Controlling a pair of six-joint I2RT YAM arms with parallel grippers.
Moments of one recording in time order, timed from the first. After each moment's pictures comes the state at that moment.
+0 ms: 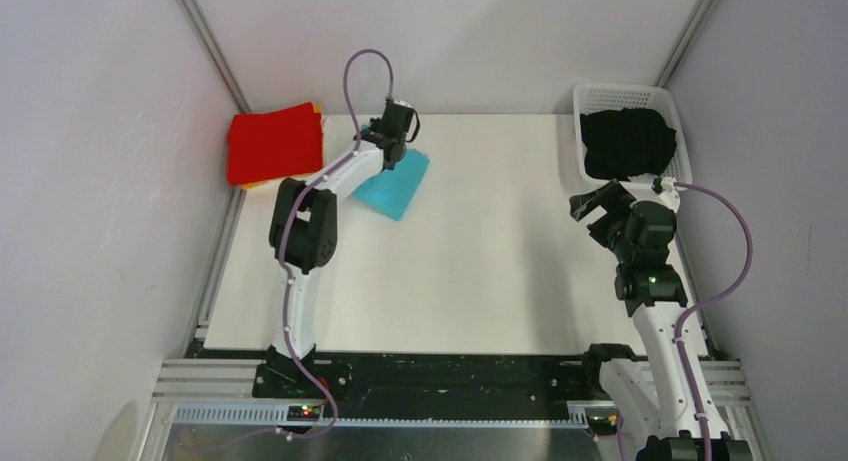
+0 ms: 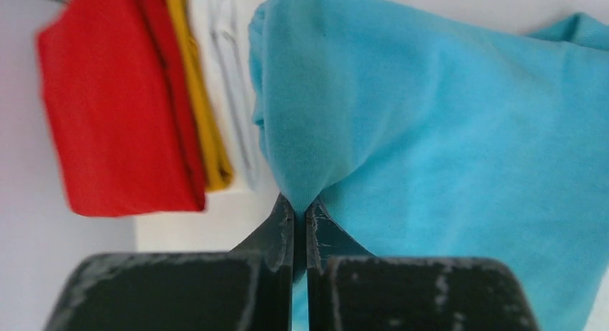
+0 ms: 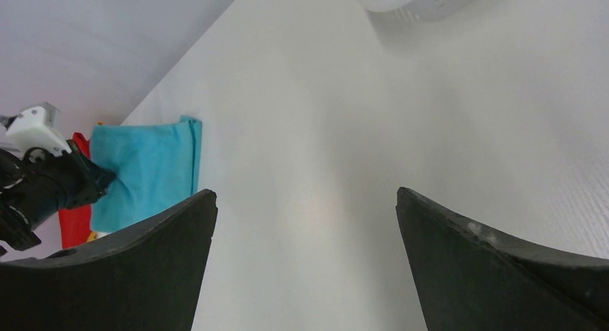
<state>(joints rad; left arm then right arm) -0.42 2.18 1.80 -0.46 -0.63 0.08 -0.03 0.74 0.67 -0.28 -0.02 0.70</state>
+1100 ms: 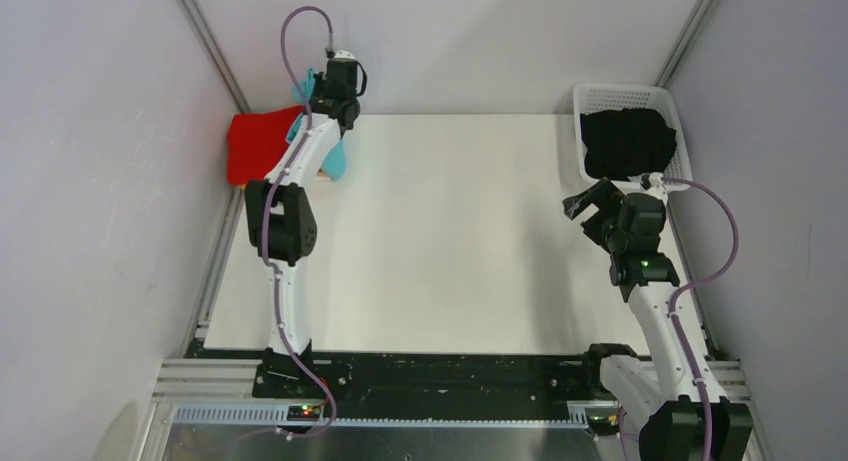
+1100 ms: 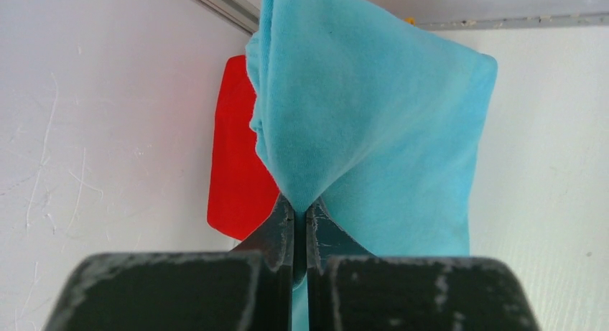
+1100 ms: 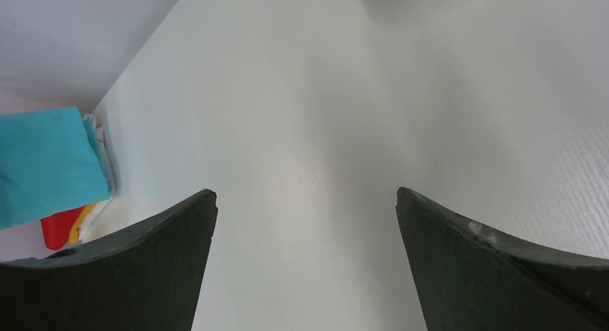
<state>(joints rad) -0.20 2.20 2.09 -0.44 -0.74 0.26 -0.03 0.88 0.66 -0.24 -0.04 0.71</state>
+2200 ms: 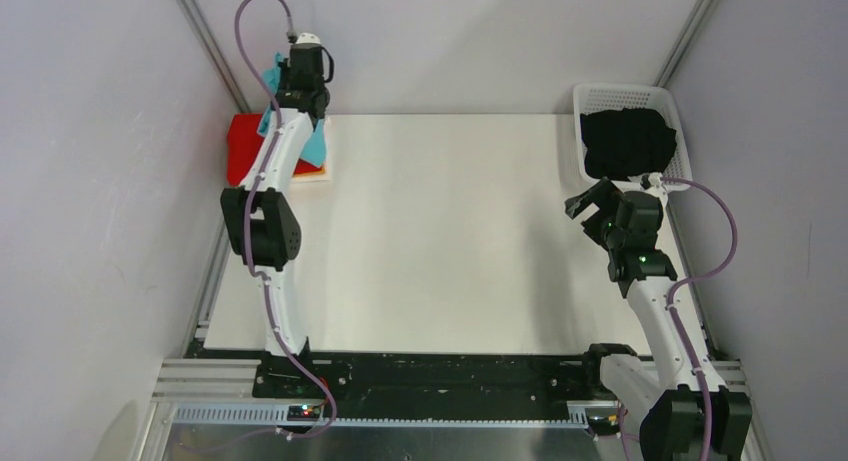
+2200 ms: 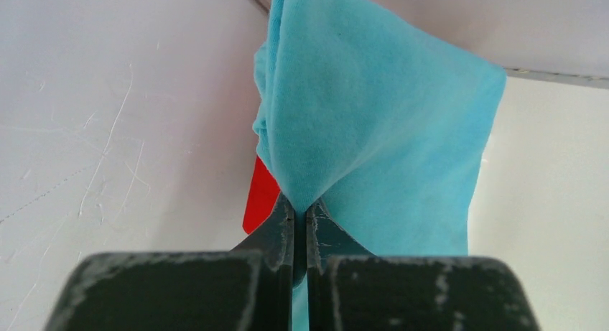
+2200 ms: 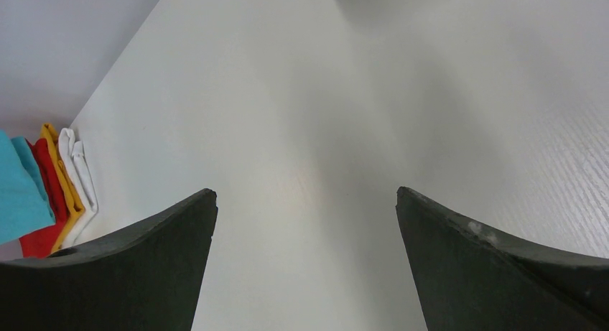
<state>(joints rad) -0.12 2.11 2.11 -0.44 -0.71 0.24 -0.03 0.92 0.66 -0.23 0.00 0.71</state>
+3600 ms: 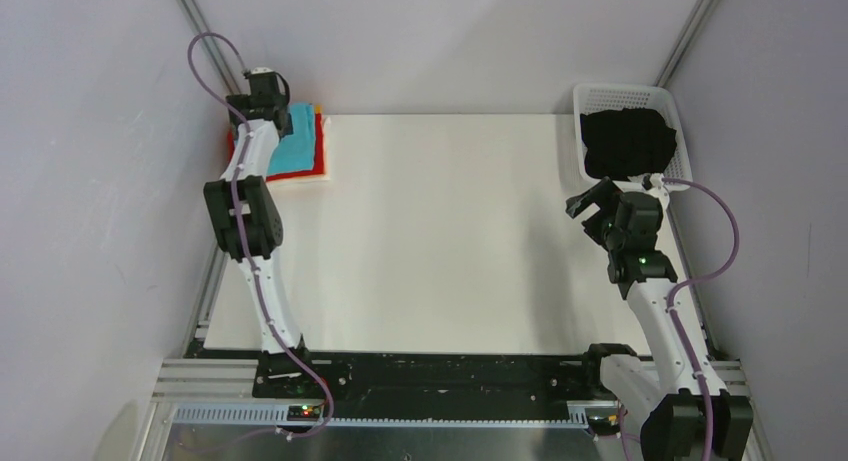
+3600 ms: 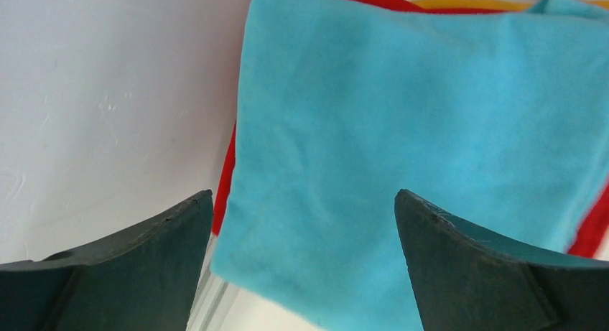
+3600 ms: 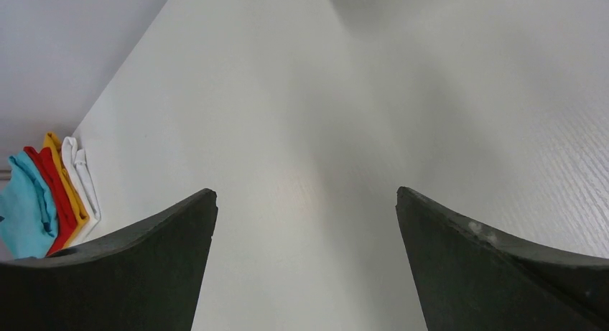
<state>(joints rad) 0.13 2.26 2.06 -0.43 -0.51 0.08 -0.02 0.92 0.66 -0.23 0.04 0.73</state>
